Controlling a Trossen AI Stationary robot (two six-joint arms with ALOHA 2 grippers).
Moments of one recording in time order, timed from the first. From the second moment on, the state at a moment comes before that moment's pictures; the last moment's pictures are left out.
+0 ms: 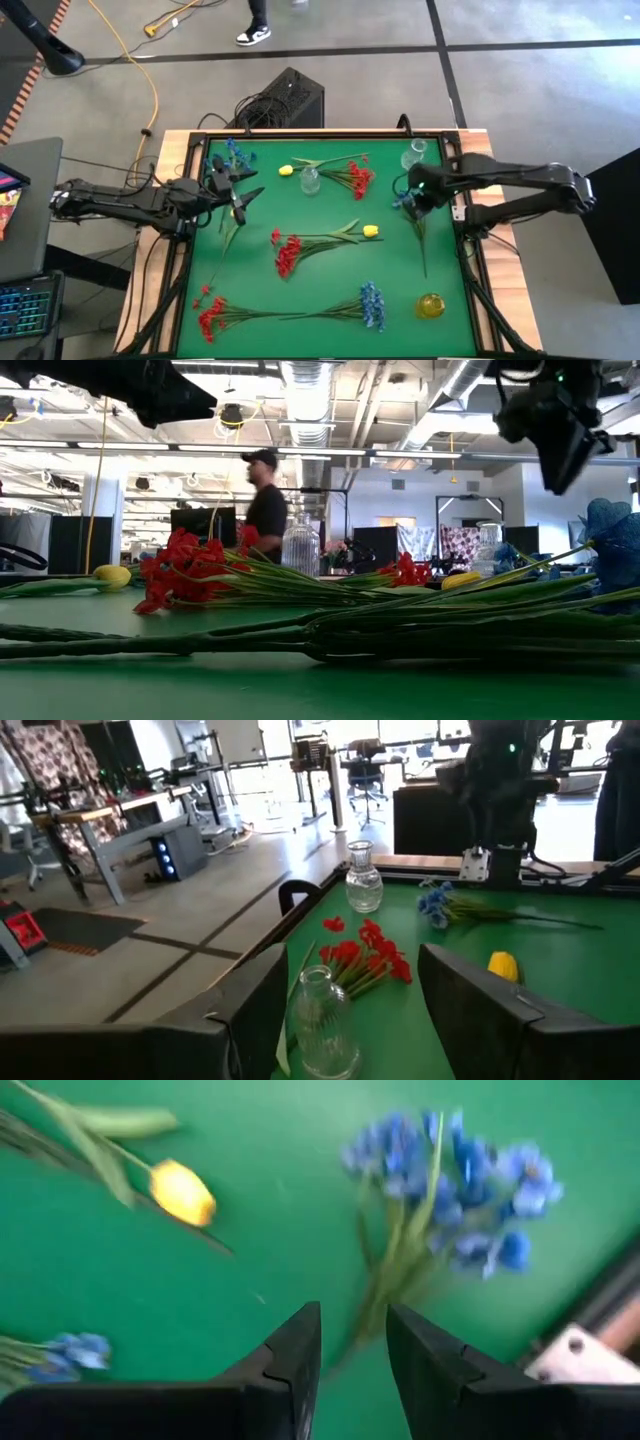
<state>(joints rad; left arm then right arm) -0.04 0.63 0.45 0.09 -0.50 0.07 -0.14 1.07 0.97 -1.28 0.03 0.84</state>
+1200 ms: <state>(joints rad) -0.02 0.63 0.45 -0.02 -0.42 0.10 -0.05 1.29 0.62 -0.97 -0.06 1.22</state>
